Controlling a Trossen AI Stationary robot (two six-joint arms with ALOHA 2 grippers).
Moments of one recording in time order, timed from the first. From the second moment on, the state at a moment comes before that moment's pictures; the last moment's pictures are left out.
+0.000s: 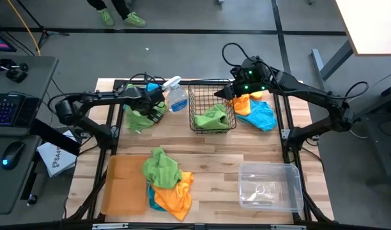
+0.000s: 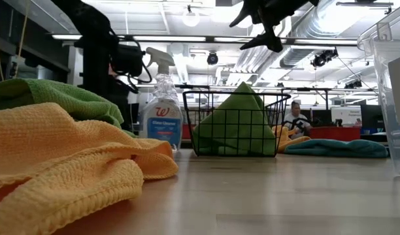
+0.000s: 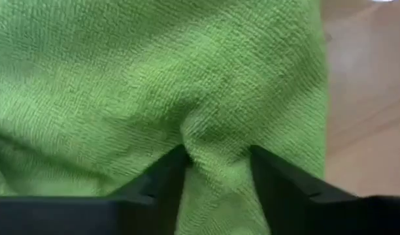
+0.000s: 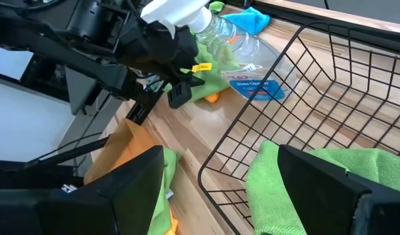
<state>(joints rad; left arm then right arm) 0.54 1.47 0.85 -0.84 -0.23 -0.42 -0.47 1.35 1.32 -0.57 -0.30 0.65</state>
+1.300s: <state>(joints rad) 0.24 1.36 1.60 -0.39 0.18 -0.11 -0.59 1.25 1.32 -0.30 -0.29 0.63</state>
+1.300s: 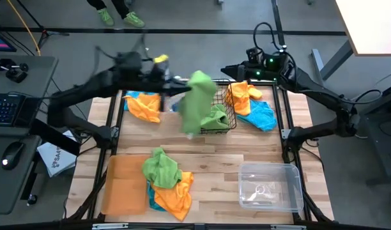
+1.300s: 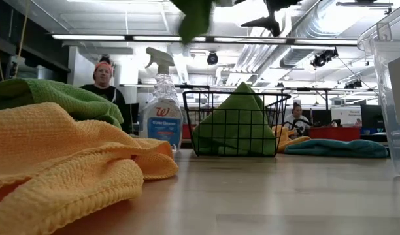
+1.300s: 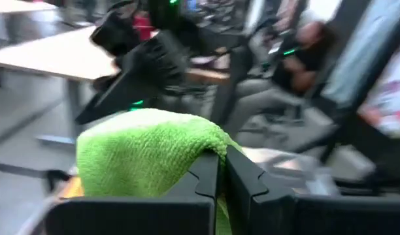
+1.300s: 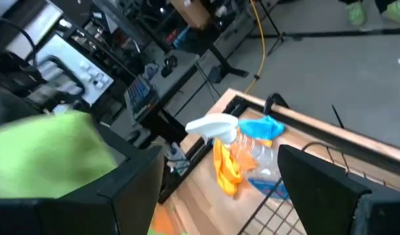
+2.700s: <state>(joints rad) 0.20 1.78 1.78 -0.91 0.17 -0.03 -0.61 1.15 1.32 -0.33 -0.29 0.58</state>
